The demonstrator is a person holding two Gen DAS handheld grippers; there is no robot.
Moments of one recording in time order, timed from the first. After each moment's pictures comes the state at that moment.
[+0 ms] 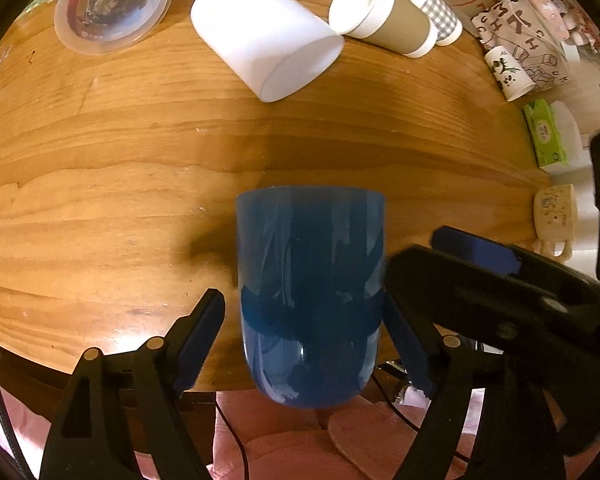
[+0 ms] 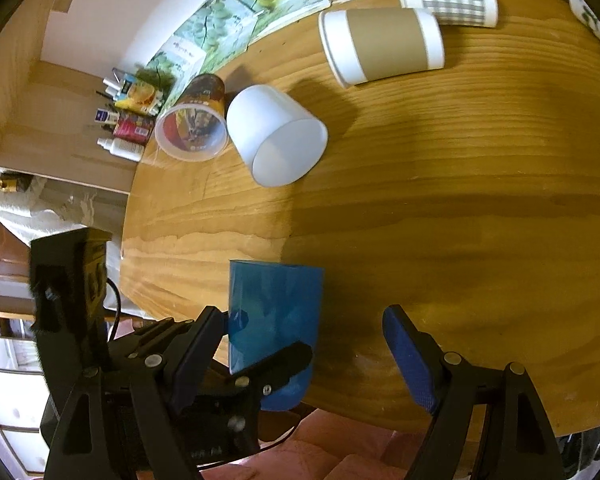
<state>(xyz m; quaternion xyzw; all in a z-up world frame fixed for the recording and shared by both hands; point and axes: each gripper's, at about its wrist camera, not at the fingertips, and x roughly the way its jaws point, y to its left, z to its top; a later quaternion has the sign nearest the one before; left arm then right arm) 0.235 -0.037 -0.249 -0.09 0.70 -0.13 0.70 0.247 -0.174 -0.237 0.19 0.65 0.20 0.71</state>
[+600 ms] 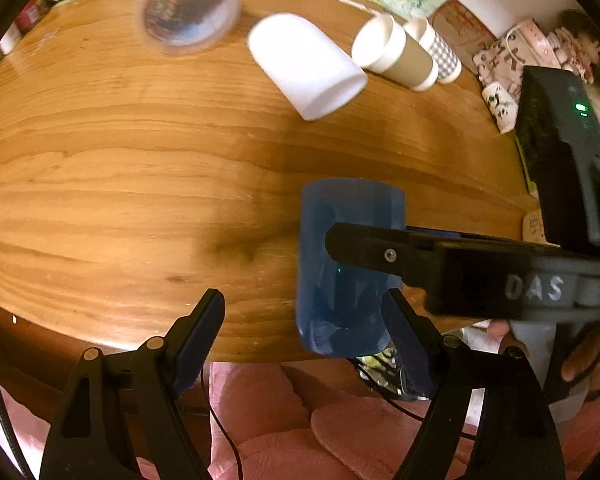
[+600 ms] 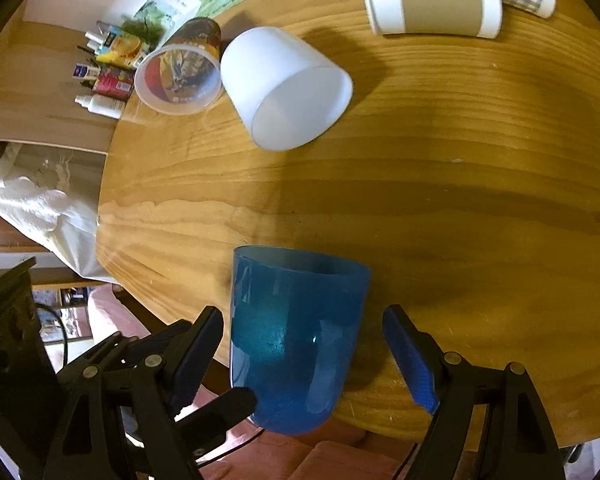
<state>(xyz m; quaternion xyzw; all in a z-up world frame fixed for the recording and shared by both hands) 0.197 0.008 -0.219 -0.13 0.65 -0.10 0.74 0.264 -0.138 -0.260 0.13 0.70 0.20 0.67</state>
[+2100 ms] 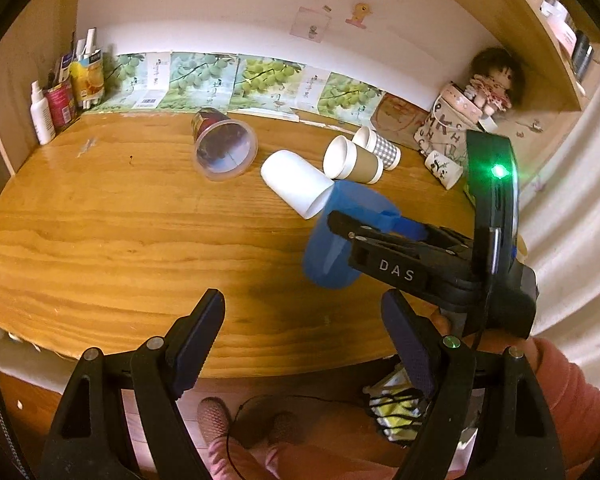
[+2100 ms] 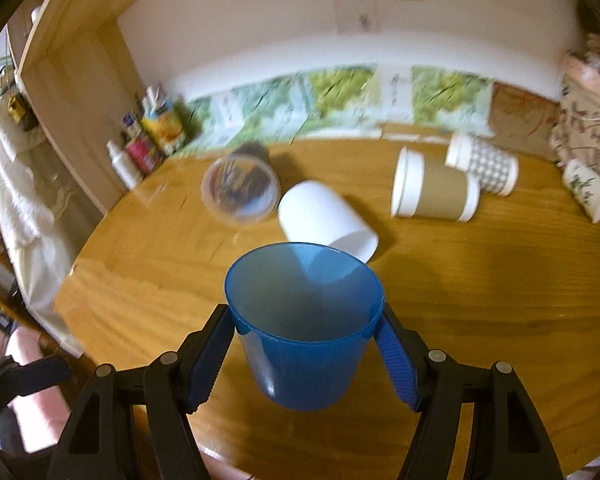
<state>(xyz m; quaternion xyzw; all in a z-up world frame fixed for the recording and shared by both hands) 0.125 0.068 -0.142 -0.09 0.46 -0.15 0.87 0.213 -0.103 -0.204 0.04 0.42 0.13 0.90</state>
